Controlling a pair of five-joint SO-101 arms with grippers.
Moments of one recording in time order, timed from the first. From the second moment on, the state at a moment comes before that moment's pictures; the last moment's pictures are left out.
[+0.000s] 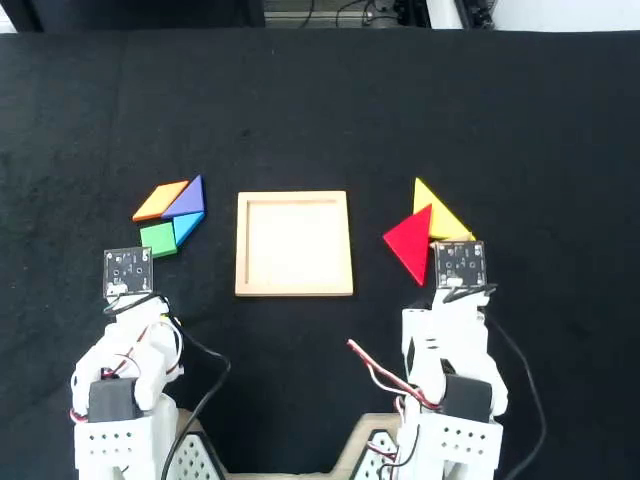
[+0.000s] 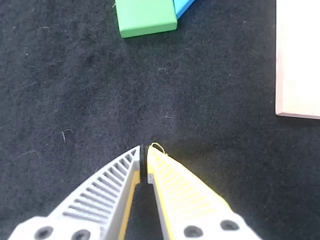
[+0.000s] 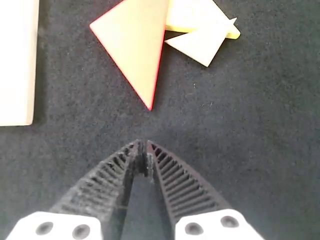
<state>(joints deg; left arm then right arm) -10.1 -104.1 97.2 72.7 0.7 10.5 -103.5 96.7 67.2 9.3</state>
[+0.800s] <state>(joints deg) -9.2 -104.1 82.3 56.3 0.7 9.9 -103.5 82.7 55.2 8.2</state>
